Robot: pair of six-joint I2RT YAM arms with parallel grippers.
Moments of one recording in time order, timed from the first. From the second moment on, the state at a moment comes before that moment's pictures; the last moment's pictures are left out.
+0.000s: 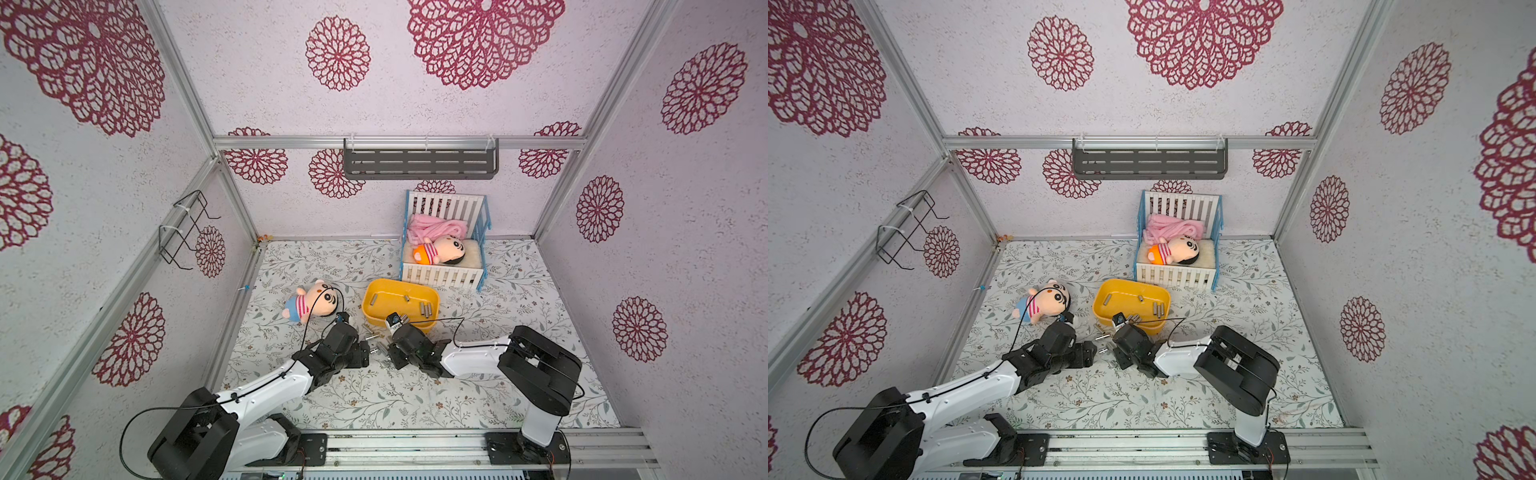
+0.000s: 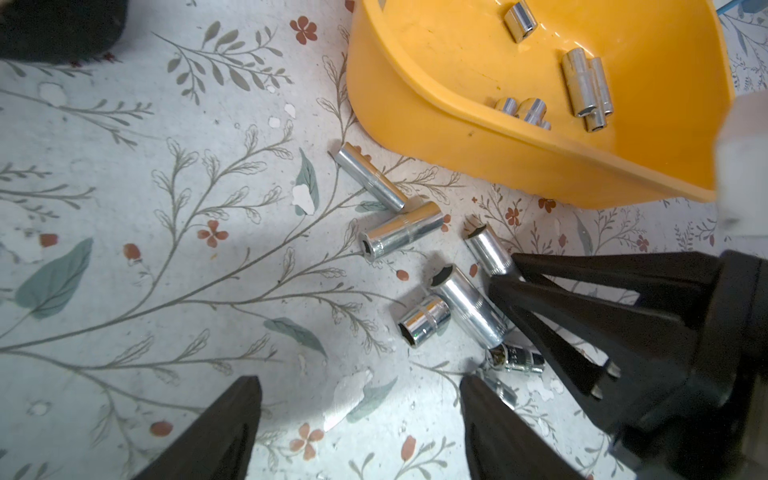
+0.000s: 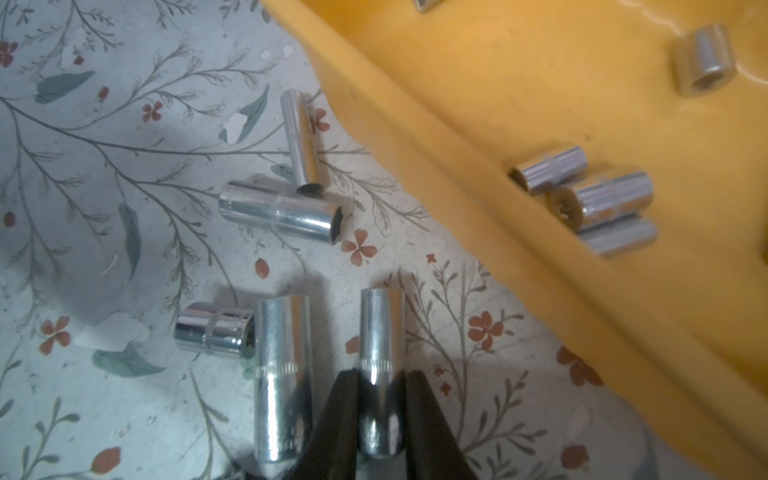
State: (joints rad) left arm -0.64 1.20 0.49 -0.19 -0.12 -0.62; right arm 0.95 1.79 0.86 0.09 0.20 0.32
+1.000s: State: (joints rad) left arm -0.65 1.19 0.49 -0.20 -0.14 -0.63; right arm 0.73 1.38 0.56 0.28 0.28 0.33
